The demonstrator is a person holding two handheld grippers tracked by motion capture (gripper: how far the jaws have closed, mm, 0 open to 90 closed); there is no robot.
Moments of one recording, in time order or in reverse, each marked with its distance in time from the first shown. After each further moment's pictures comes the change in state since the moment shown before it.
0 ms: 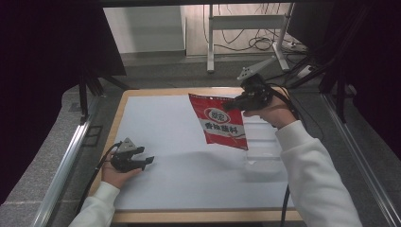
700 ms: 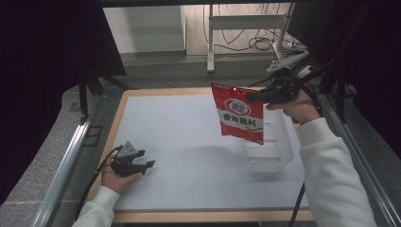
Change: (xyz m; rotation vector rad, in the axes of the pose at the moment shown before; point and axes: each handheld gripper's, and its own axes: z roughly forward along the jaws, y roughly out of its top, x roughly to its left) left arm -0.016 -0.004 -0.008 0.001 0.001 0.016; right arm -0.039 -0.030 -0.046 -0.071 -0.051 0.064
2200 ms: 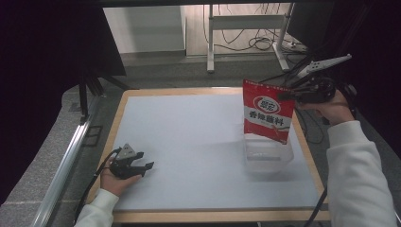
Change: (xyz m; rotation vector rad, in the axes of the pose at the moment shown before) left arm -0.002 -0.005 -0.003 0.000 0.016 -0.021; right arm -0.054 -0.053 -0.056 -0.057 -0.033 0.084
